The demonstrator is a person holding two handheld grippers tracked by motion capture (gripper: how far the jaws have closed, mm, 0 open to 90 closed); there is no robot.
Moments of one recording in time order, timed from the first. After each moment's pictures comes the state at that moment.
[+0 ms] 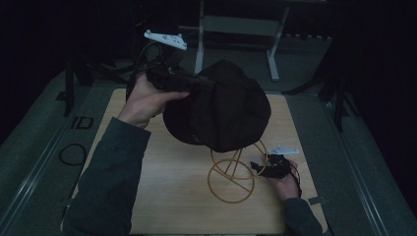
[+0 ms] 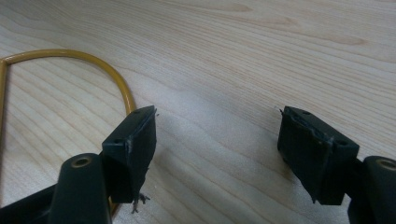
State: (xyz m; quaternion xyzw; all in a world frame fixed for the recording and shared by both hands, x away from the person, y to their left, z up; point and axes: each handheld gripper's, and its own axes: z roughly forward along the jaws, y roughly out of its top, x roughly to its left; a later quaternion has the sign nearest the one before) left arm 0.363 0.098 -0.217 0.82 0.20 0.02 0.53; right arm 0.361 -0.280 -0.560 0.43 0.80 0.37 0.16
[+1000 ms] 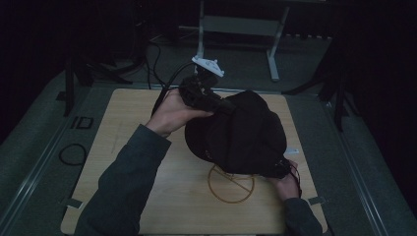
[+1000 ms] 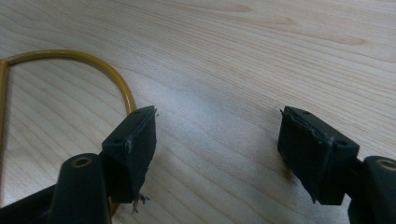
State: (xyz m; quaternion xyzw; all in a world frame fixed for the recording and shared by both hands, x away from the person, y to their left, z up) left arm 0.370 0.039 -0.260 0.88 0.18 0.00 0.45; right arm 0.361 -0.280 -0.560 0.43 0.80 0.38 0.16
